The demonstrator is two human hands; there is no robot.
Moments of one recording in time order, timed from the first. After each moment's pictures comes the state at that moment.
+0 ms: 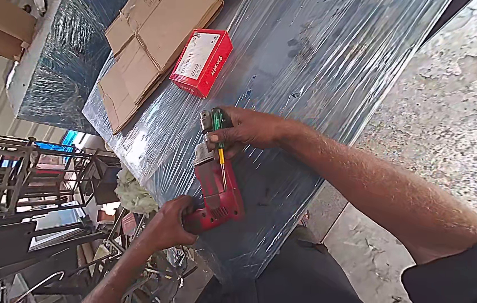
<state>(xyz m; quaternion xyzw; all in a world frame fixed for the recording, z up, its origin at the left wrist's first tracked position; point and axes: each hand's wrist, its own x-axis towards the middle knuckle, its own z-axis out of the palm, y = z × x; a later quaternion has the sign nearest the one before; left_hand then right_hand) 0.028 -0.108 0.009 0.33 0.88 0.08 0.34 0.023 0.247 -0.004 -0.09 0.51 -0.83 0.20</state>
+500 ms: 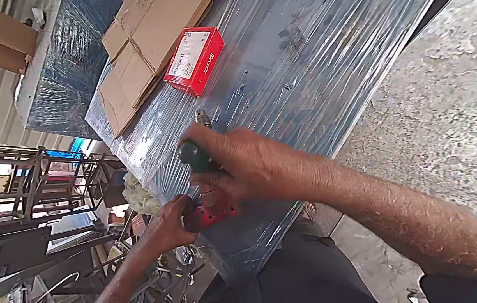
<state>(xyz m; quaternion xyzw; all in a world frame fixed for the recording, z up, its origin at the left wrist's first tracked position) 0.037 -0.103 0.021 0.33 0.90 0.02 0.30 0.100 0.223 0.059 -0.22 0.80 -0.54 -0.12</state>
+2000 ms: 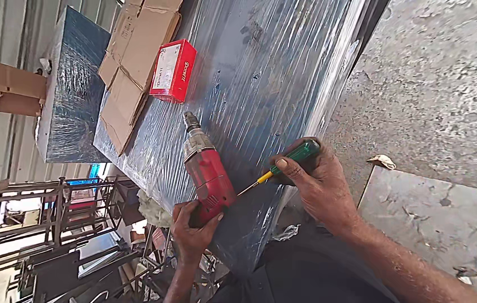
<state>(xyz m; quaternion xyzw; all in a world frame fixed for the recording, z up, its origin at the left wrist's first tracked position) 0.103 -0.091 -0.044 0.36 0.88 0.29 -0.11 0.233 0.191 -0.063 0.21 0.41 -0.84 -0.28</state>
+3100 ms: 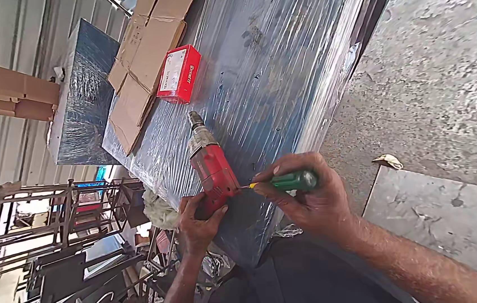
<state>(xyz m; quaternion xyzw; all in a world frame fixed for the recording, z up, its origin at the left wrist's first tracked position) 0.106 -0.086 -0.039 0.35 0.88 0.29 -0.09 0.242 0.171 -0.035 0.02 0.60 -0.70 -0.39</state>
